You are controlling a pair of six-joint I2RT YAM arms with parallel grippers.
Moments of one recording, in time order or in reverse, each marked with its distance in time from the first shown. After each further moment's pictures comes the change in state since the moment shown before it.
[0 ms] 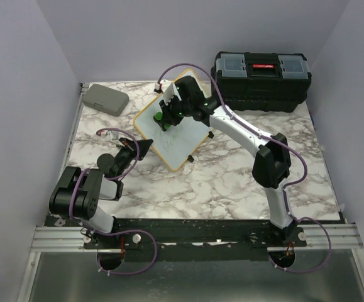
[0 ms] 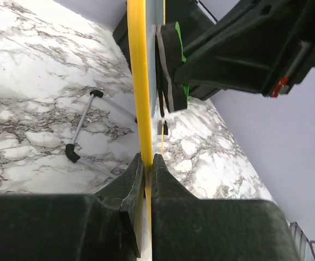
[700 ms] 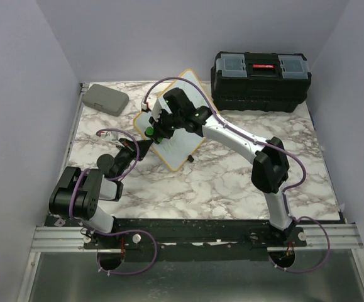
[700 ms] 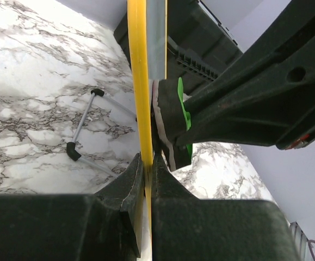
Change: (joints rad) left arm 0.000 -0.001 -0.004 0.001 0.000 0.000; right arm 0.094 -0.013 -0.041 -0.002 -0.052 -0.130
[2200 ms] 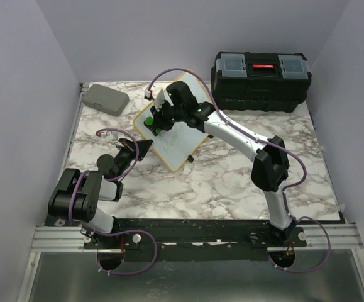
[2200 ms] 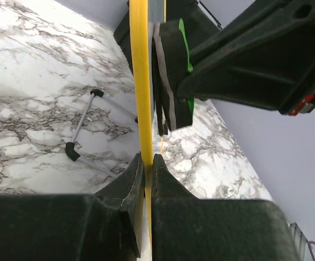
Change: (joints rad) left arm -0.003 -0.023 -0.003 -0.020 -0.010 0.000; right arm -0.025 0.008 0.038 0.073 0.040 0.117
